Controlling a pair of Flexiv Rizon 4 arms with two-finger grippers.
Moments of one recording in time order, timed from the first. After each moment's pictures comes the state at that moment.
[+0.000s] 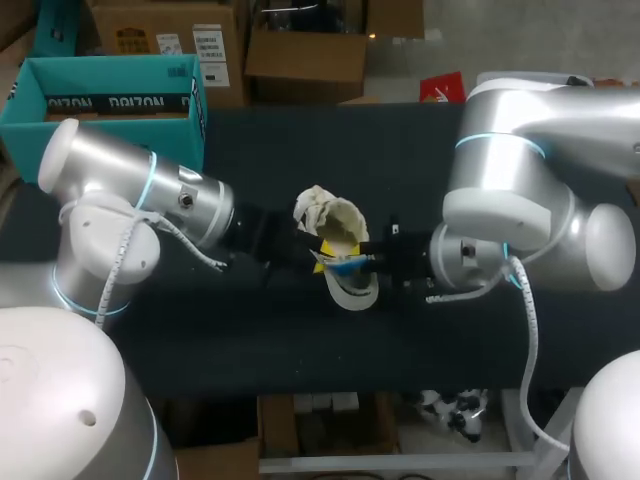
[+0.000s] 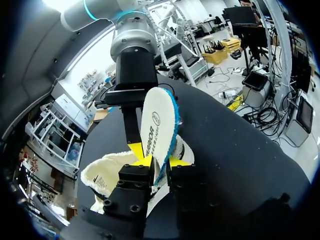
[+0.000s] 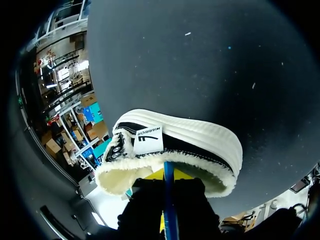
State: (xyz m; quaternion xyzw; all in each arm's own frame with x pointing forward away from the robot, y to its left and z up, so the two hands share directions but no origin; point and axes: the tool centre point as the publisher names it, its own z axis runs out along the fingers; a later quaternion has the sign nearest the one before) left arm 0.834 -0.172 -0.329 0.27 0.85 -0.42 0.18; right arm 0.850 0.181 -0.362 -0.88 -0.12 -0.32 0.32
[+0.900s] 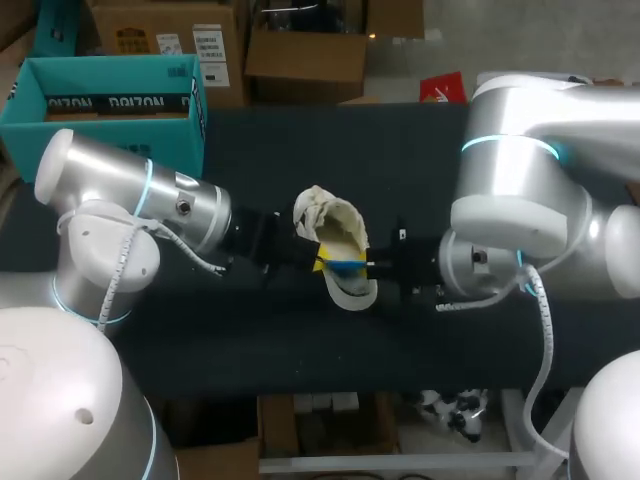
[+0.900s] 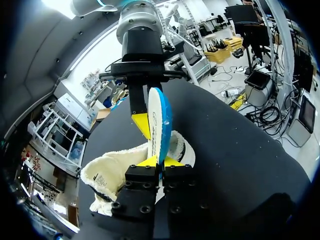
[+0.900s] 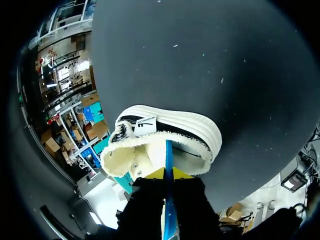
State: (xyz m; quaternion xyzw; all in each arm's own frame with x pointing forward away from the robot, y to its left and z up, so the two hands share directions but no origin) left arm 0.834 -0.169 -0.332 0.27 0.85 -0.42 0.19; right arm 0.818 0.174 -0.340 -0.89 -0.12 -0.32 0.31
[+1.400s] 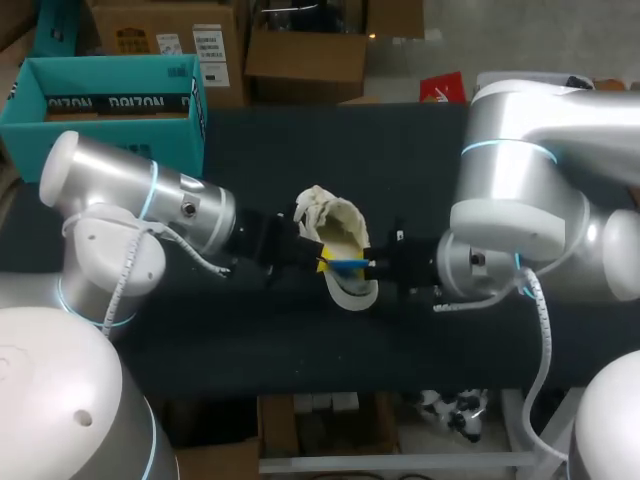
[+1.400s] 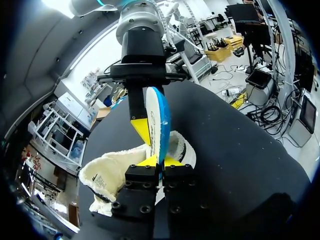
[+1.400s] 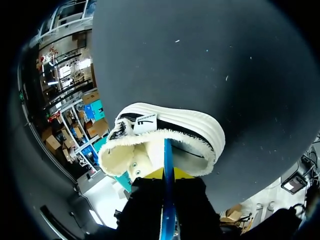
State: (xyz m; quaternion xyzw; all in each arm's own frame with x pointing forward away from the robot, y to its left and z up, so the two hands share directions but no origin) left arm 0.836 -0.174 -0.334 0.26 0.85 -0.41 0.20; right arm 0.822 0.177 -0.343 -0.88 -0.13 -0.32 0.31
